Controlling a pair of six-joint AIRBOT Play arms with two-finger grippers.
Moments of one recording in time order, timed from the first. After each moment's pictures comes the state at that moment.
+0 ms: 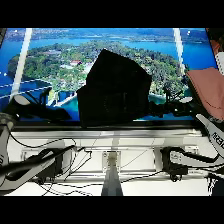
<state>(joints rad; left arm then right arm) 0.26 -1.11 0.52 1.01 -1.24 -1.13 -0.17 -1.36 0.52 -0.66 1.00 1.06</state>
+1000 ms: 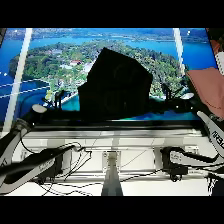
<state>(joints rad) 0.01 -1.11 0.41 0.65 -0.89 -0.88 -0.17 -1.35 0.61 -0.66 1.08 1.01</state>
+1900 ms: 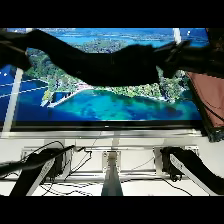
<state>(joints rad) 0.00 -0.62 1.24 1.03 -0.84 -0.98 0.14 -0.86 1.36 -0.70 1.12 0.94</state>
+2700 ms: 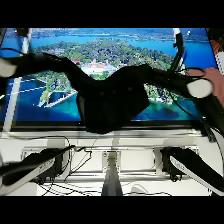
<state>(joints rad) -0.08 -1.12 1.14 1.08 -0.87 -1.12 0.30 -0.96 0.89 -0.66 0.61 1.46</state>
